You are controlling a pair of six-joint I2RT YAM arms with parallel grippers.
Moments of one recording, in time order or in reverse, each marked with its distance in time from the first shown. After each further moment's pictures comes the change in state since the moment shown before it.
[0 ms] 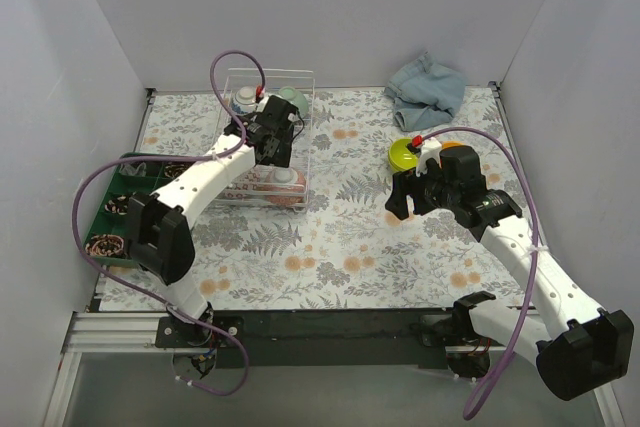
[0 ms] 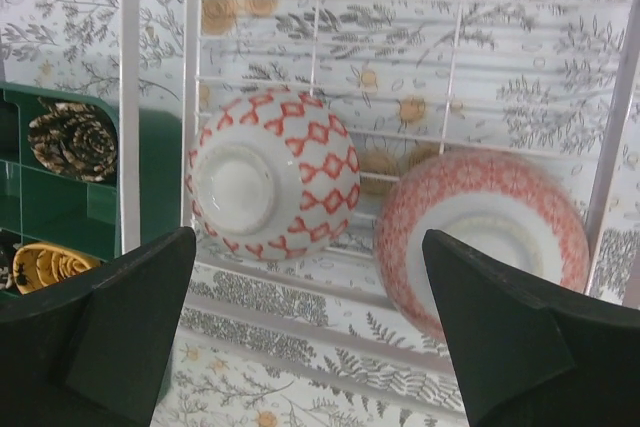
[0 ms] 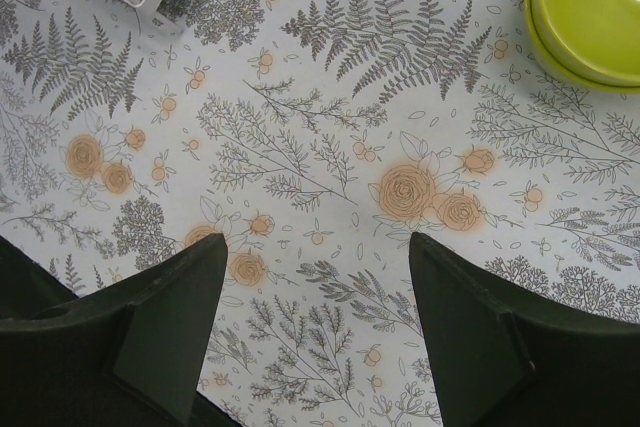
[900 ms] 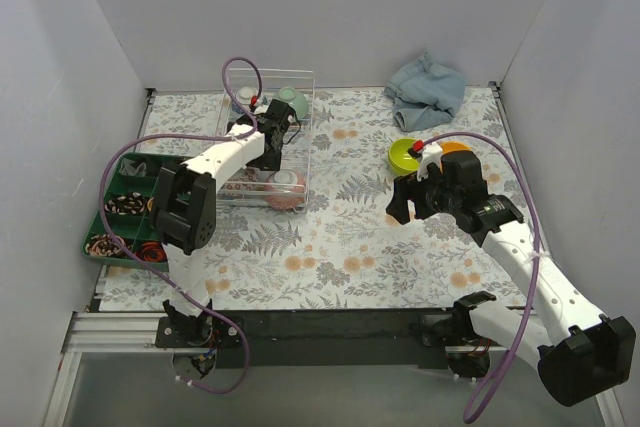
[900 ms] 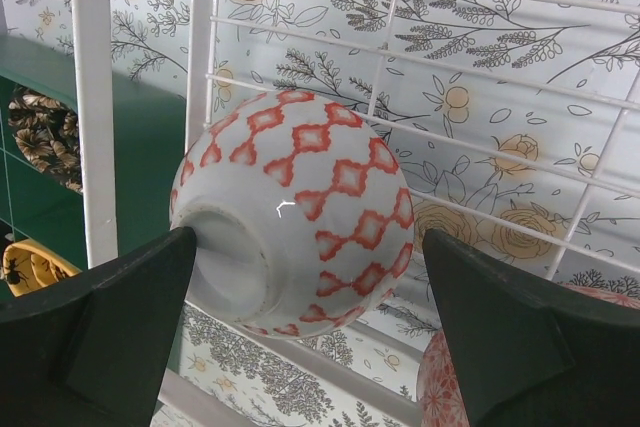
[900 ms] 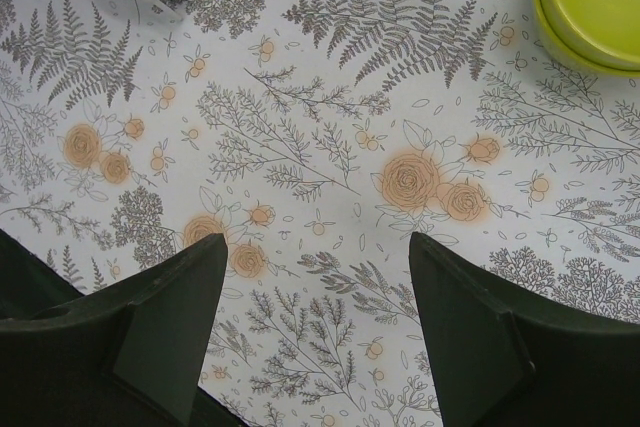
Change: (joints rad) left arm 0.095 0.265 0.087 -0.029 -0.064 -0.042; right arm 0.000 -0.034 -0.035 -0.001 -0.004 -0.002
